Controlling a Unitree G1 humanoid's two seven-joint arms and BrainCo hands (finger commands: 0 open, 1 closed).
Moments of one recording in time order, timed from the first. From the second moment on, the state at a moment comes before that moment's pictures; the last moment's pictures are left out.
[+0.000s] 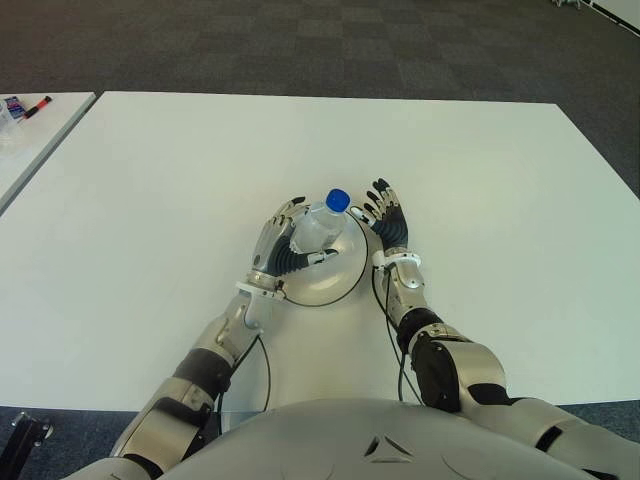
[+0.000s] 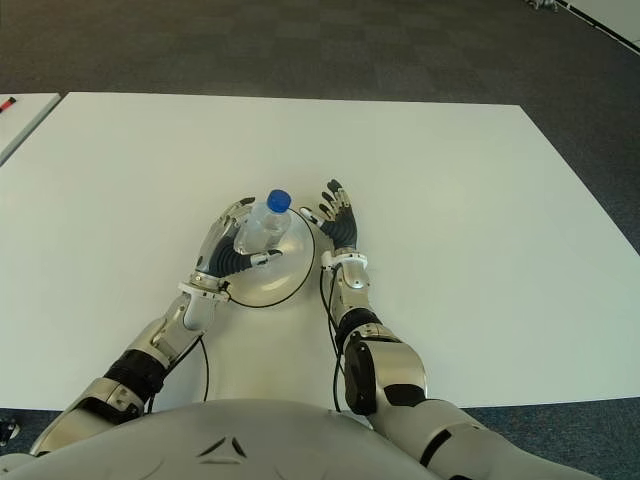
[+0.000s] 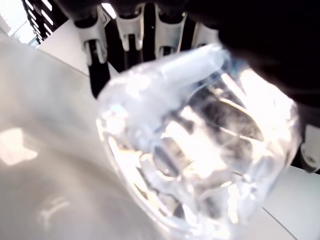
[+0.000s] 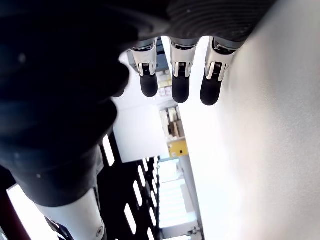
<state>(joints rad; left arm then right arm) -0.07 0.19 -0.34 0.51 0.67 -0.57 0.58 -0.48 0.10 -0.21 1.22 0.07 -0.68 0.08</state>
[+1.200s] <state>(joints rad) -0.06 0.20 -0.34 0.49 0.71 -0.55 0.64 -0.48 0.10 -0.21 1.22 0.08 -0.68 0.08</state>
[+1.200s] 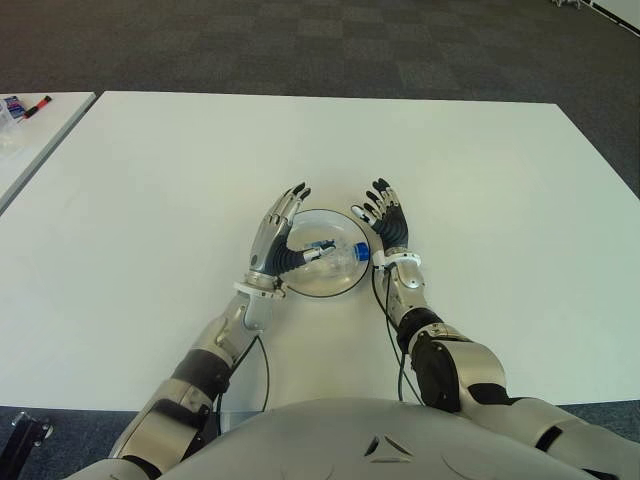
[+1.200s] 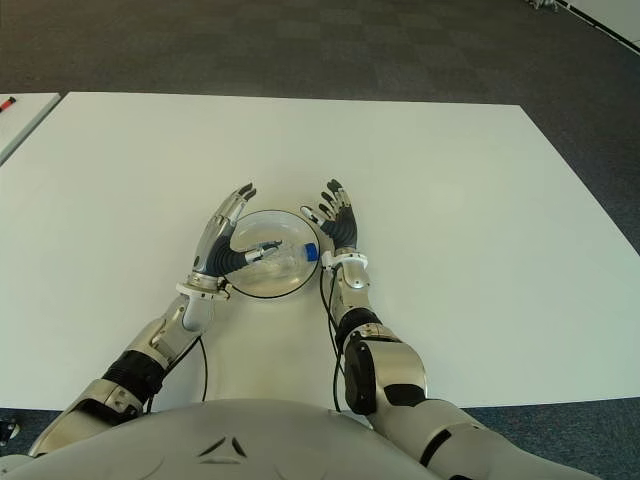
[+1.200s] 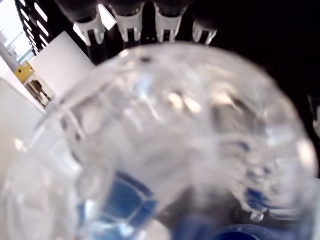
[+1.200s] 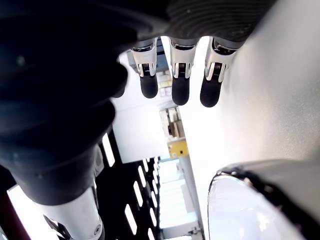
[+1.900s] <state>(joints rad) -0.06 0.20 -0.34 0.48 0.71 -0.51 0.64 -0.48 0.10 -0.21 1.22 0.08 -0.68 0.09</state>
